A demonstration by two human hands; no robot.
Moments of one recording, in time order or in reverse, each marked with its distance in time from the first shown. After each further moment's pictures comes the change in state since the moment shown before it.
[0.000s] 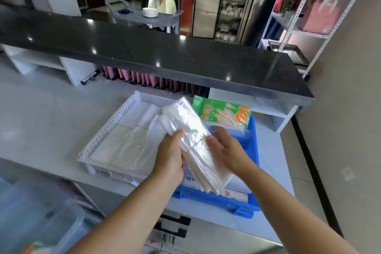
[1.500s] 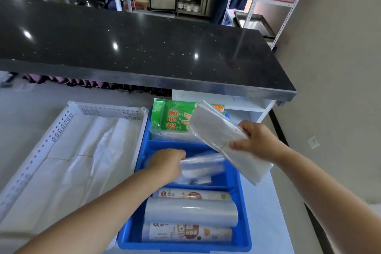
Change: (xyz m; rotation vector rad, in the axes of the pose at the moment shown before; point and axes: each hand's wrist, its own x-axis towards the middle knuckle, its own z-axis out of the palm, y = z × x) left_hand 0.156 -0.066 0.049 1.849 -0.649 0.392; right_hand 0.081 0.096 -0.137 -0.297 -0.001 0.212
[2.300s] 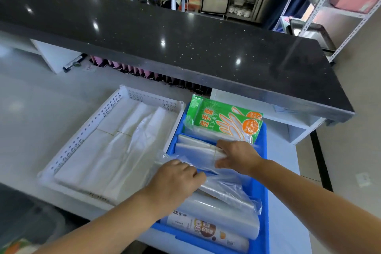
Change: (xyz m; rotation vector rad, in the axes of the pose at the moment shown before) left_hand -0.098 0.003 -0.013 0.366 0.484 0.398; right_hand 0.045 -0.033 0.103 -0.525 -0.266 -0.430
